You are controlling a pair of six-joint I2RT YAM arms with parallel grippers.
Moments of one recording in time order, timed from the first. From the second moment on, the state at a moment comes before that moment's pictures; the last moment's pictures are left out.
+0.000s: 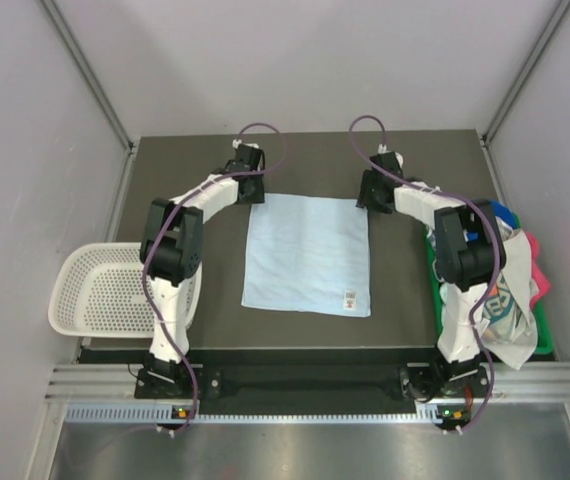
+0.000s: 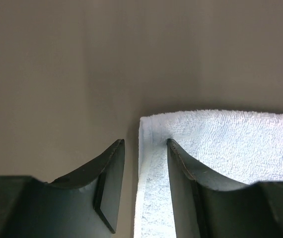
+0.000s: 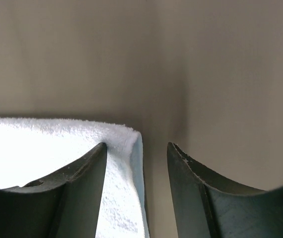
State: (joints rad) left arm -0.33 2.16 1.64 -0.37 -0.18 -0.30; right arm 0.28 2.01 1.38 -0.25 0.13 0.44
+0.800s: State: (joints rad) left arm -0.31 2.21 1.61 -0.15 -0.12 -0.33; right arm 0.28 2.06 1.41 -0.22 0.13 0.43
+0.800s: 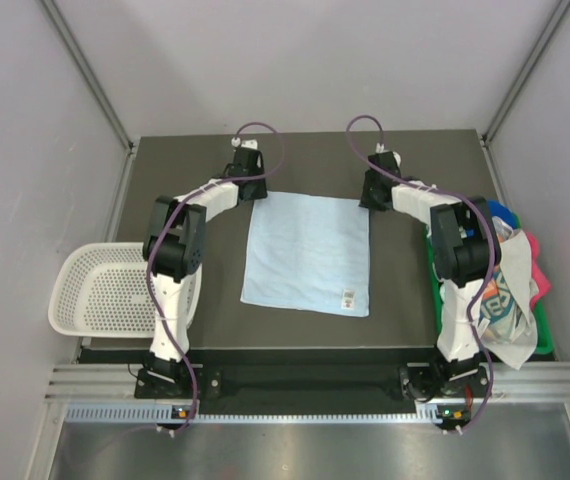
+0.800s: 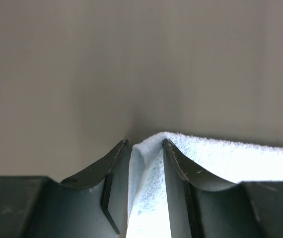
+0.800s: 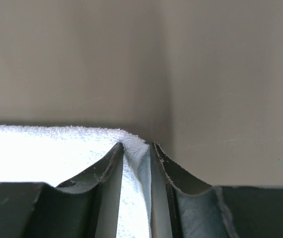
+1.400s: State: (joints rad) left arm -0.29 2.21 1.56 -0.04 -0.05 -0.38; right arm 0.25 2.14 1.53 -0.23 0.04 0.40
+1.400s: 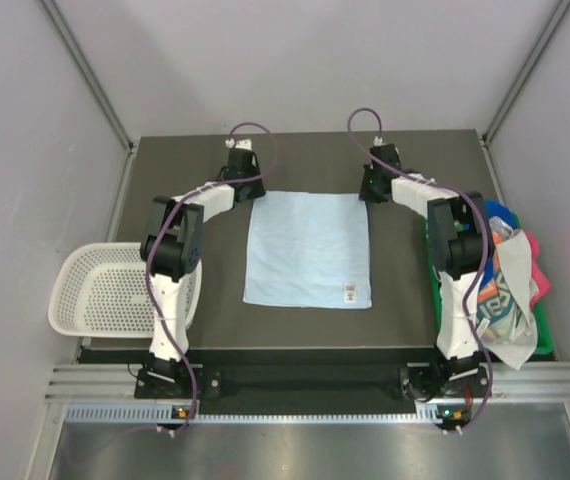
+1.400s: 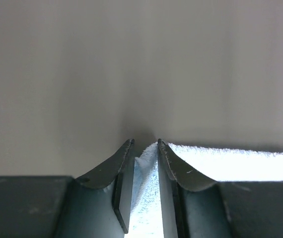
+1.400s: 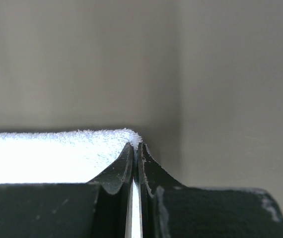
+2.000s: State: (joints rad) left arm -0.25 2.18 1.52 -0.03 -0.05 -0.40; right arm 0.25 2.19 1.60 -0.26 0.02 0.38
